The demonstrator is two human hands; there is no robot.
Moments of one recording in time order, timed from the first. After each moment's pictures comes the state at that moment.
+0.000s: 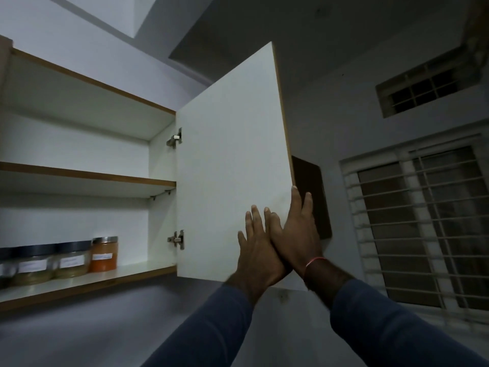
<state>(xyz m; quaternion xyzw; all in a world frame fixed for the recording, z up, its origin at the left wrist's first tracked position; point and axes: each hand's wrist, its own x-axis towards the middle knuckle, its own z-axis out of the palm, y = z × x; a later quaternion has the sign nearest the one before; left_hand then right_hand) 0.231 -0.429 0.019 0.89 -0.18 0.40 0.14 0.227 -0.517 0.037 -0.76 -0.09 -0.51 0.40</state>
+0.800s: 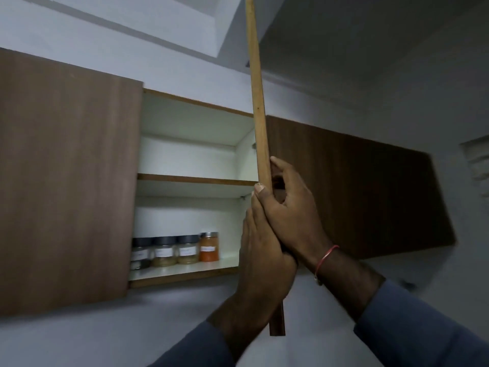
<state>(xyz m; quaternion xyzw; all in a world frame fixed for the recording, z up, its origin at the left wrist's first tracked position) 0.128 -0.302 0.033 0.78 -0.09 0.55 0.30 0.155 -0.362 0.082 -0.58 -0.42 -0.46 0.53</state>
